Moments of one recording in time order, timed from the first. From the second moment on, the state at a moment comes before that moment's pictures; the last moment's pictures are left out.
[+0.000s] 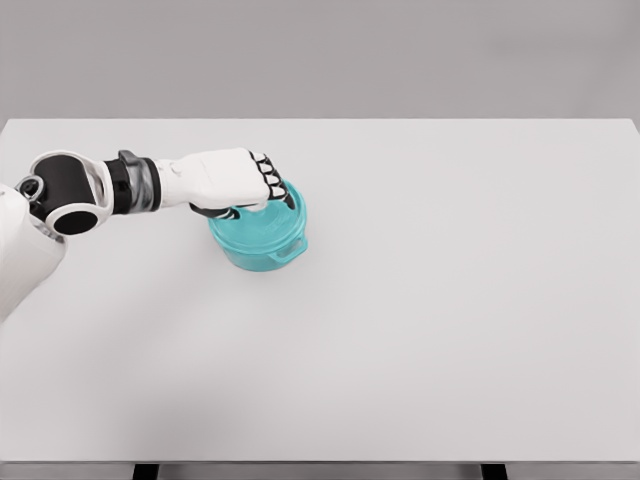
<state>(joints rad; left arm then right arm) -0.72 0.54 -0.62 -1.48 -0.70 -0.61 -0.61 0.06 0.00 -0.16 0.10 -0.01 -0.25 -0.09</state>
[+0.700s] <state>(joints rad) -0.73 0.52 -0.62 -1.43 -0.70 -0.61 -0.61 0.06 0.00 -0.16 0.10 -0.01 -0.25 -0.09</state>
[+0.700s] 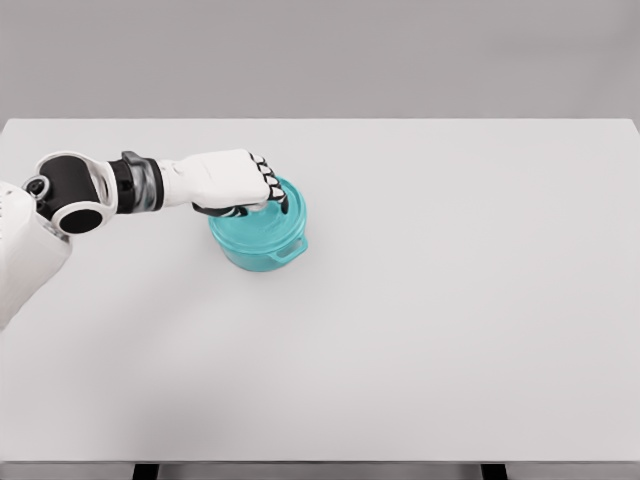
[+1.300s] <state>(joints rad) -0.73 0.52 -0.61 -1.43 -0.68 -0.61 -0.61 0.06 0.00 -0.16 0.10 -0.01 -0.25 -0.09</state>
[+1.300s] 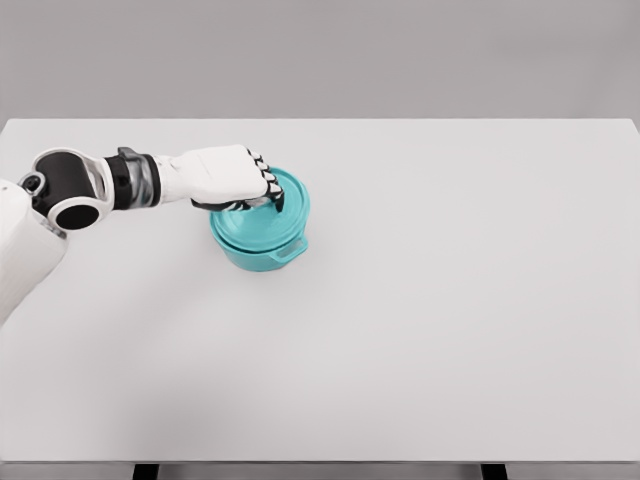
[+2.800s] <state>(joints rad) -0.55 0.91 -0.50 -1.32 -0.42 -0.61 -0.61 0.06 0.00 -0.16 0.10 -0.01 -0.25 -0.09</state>
